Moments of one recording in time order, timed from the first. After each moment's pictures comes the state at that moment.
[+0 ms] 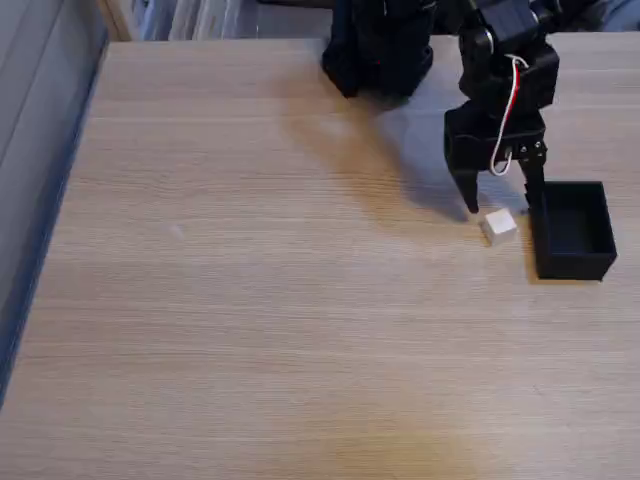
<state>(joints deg) -24.5 102.8 119.8 55.4 -67.0</state>
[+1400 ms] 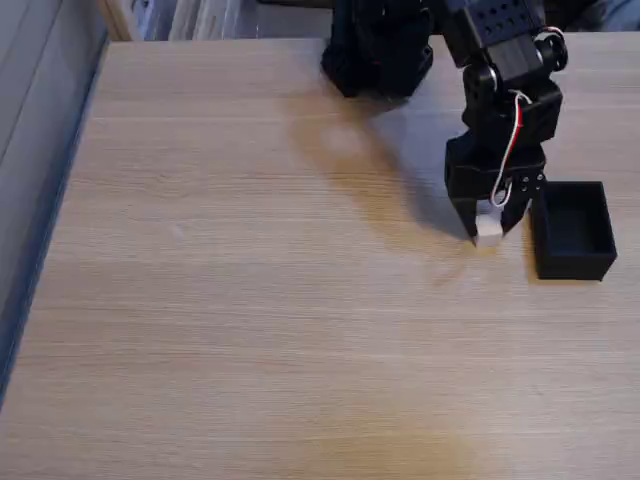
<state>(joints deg) -22.9 92.5 114.3 52.7 -68.2</state>
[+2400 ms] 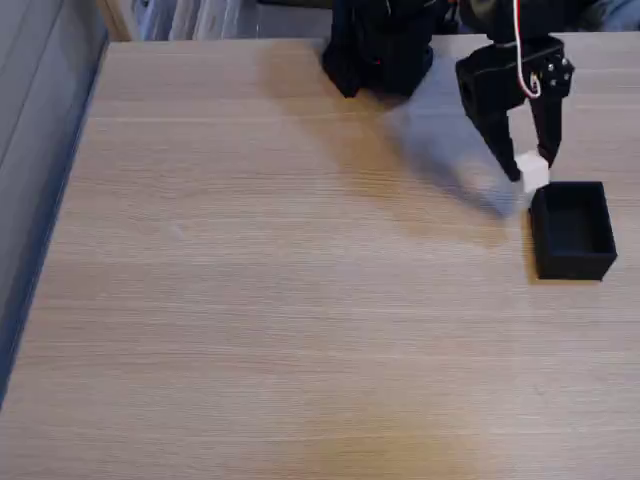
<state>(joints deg) -30.8 126.7 123.8 55.2 -76.1</state>
